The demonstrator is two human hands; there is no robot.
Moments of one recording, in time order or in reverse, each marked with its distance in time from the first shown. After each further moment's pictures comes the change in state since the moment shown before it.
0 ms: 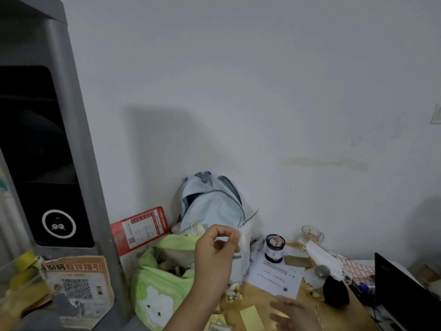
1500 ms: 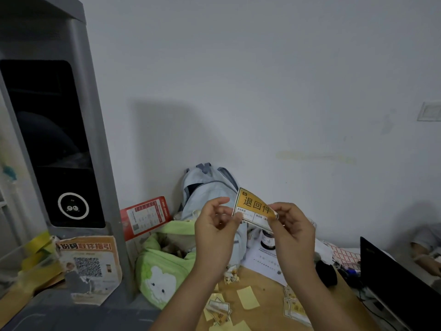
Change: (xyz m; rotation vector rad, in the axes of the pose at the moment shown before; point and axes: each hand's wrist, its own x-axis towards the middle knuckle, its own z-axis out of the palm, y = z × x) left_hand -0.031 0.032 -0.006 -0.130 0.007 0.108; right_hand -0.361 -0.201 0.036 -0.137 -0.092 -0.947
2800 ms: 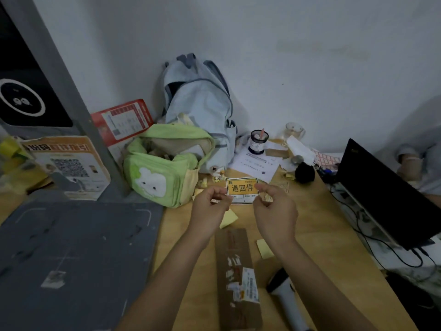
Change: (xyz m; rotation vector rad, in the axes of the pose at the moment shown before) left_hand -0.097 -0.125 -0.038 0.273 -0.160 -0.561; right_hand -0.110 0.093 -0.035 -0.757 -0.049 0.399
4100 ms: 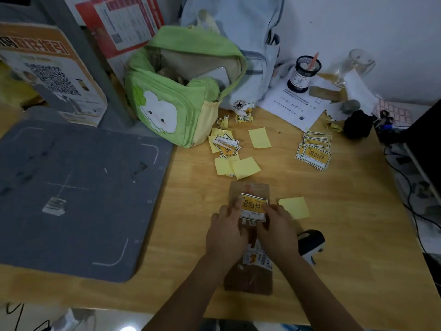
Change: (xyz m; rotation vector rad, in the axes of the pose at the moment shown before) left_hand -0.035 -0.173 0.029 0.828 -0.158 -0.225; right_hand -0.044 0.151 0.086 -0.464 -0.570 0.008
